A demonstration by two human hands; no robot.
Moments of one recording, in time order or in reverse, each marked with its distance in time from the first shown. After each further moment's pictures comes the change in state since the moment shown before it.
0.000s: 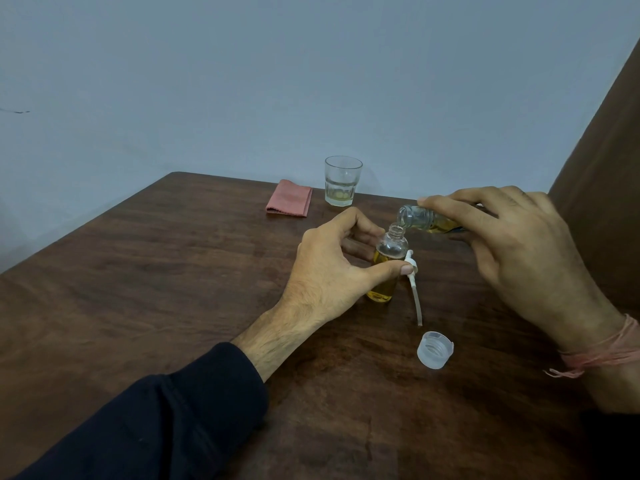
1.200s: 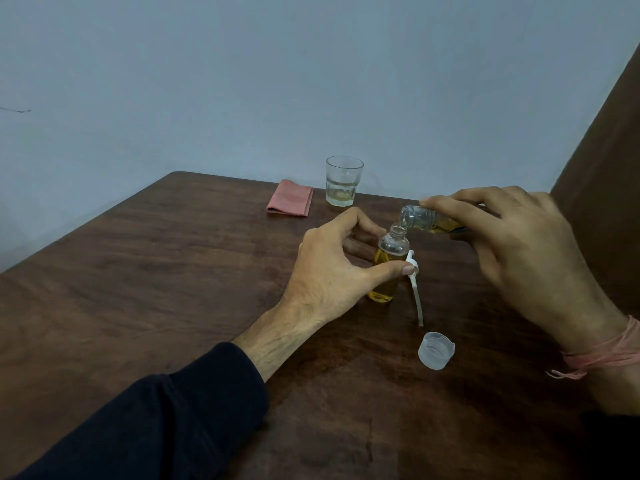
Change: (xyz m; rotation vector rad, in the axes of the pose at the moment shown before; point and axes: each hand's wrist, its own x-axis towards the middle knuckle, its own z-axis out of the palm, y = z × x) left_hand 0.001 -0.001 0.001 -0.018 0.000 0.019; right_hand 0.000 0.001 0.000 0.006 0.005 -0.002
